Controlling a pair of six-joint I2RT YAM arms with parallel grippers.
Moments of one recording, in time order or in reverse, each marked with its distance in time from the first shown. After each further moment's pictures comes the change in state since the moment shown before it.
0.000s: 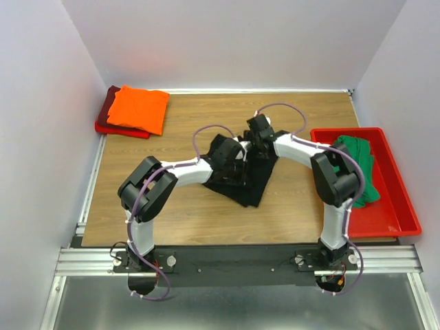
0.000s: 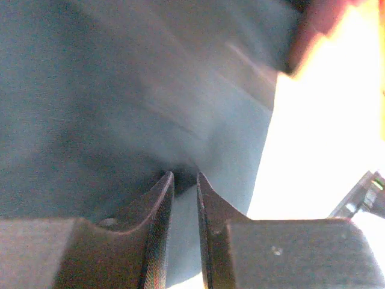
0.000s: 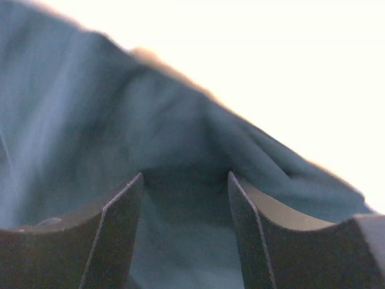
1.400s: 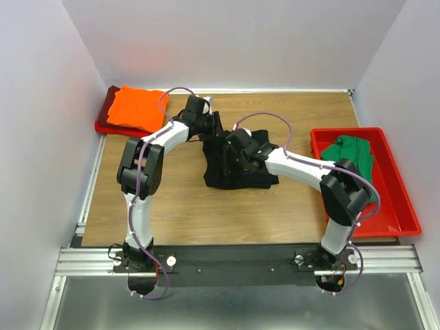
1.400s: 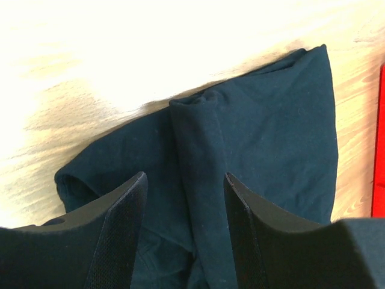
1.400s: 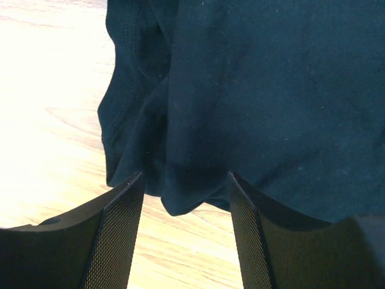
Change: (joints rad) left arm 0.380 0.196 0.426 -0.168 0.013 0.089; right arm 0.245 -0.127 0.011 -0.098 -0.032 0.105
